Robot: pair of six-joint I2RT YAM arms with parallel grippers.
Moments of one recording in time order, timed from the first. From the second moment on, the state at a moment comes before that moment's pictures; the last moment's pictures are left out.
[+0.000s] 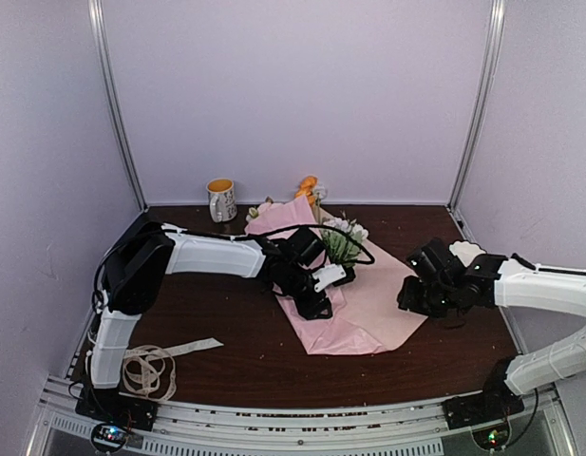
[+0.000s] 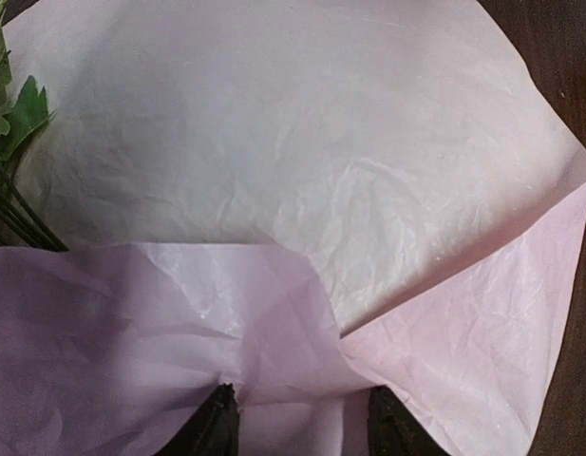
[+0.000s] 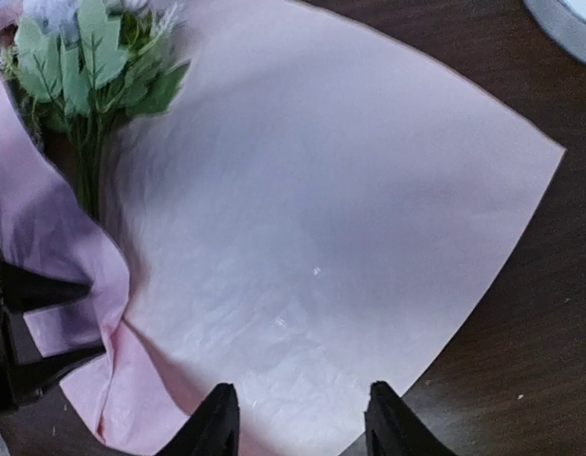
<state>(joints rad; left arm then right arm) -0.96 2.23 1.65 -0.42 0.27 0.27 0.76 1.20 0.73 -0.54 0.30 0.94</state>
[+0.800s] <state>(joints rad) -0.96 2.23 1.65 -0.42 0.27 0.27 0.22 1.40 0.55 -0.11 -0.19 0.92</state>
